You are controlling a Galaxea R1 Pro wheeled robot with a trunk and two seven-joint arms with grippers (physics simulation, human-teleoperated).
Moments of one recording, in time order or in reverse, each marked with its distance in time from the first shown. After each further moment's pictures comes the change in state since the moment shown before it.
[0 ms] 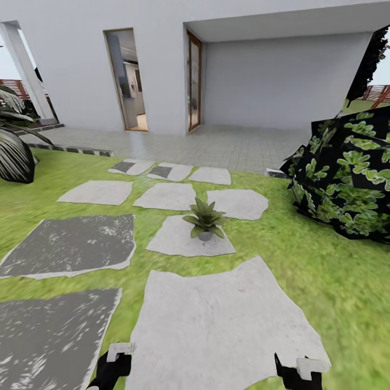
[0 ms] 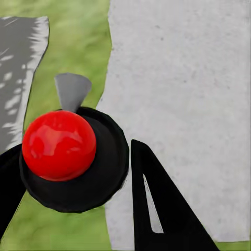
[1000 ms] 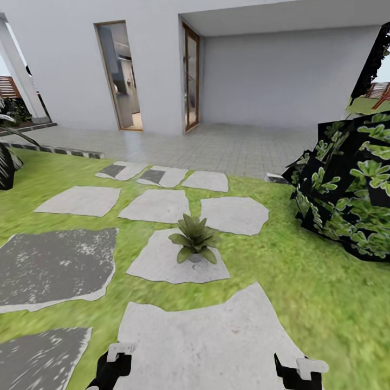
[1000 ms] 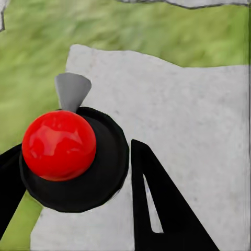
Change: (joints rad) left arm 0.000 0.000 0.000 0.000 0.000 0.000 0.000; right arm 0.000 0.001 0.000 0.001 0.000 0.000 0.000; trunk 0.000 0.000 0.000
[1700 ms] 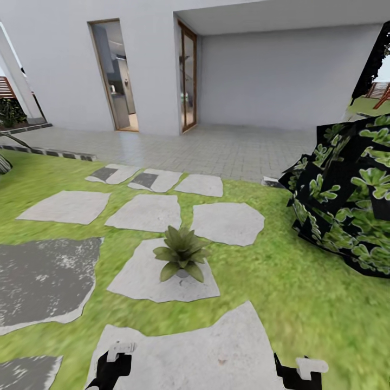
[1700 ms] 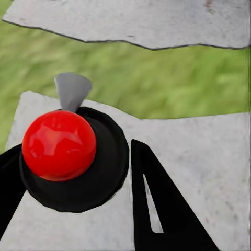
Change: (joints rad) left arm 0.000 0.000 0.000 0.000 0.000 -0.002 0.000; right arm 0.000 0.000 0.000 -0.001 0.000 0.000 0.000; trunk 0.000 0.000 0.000
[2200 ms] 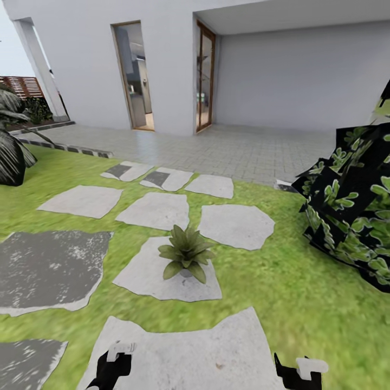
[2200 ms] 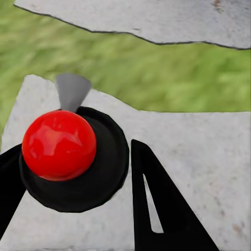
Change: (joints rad) left arm 0.000 0.000 0.000 -0.001 0.000 -0.001 0.000; right arm 0.000 0.000 0.000 0.000 0.000 0.000 0.000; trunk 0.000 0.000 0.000
